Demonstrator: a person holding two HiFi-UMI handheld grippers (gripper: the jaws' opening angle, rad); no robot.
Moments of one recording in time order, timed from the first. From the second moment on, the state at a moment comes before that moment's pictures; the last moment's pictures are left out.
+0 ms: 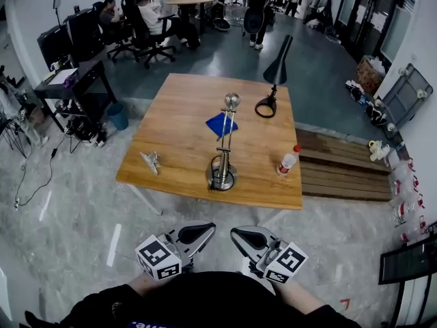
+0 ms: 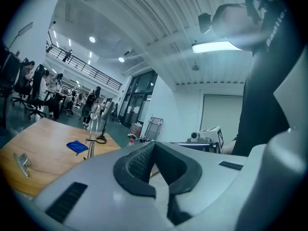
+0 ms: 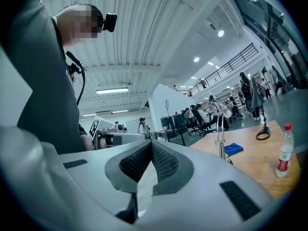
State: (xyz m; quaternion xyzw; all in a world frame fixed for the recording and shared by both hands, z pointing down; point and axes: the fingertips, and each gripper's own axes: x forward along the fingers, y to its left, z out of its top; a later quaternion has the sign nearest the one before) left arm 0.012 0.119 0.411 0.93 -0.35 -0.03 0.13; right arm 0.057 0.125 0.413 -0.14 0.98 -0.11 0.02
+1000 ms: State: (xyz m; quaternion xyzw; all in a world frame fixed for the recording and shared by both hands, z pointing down) left arm -0.040 -0.061 0.392 0.93 -0.35 -0.05 0.08; right arm 0.015 -0.031 0.436 -0.16 0.98 -0.07 -0.03
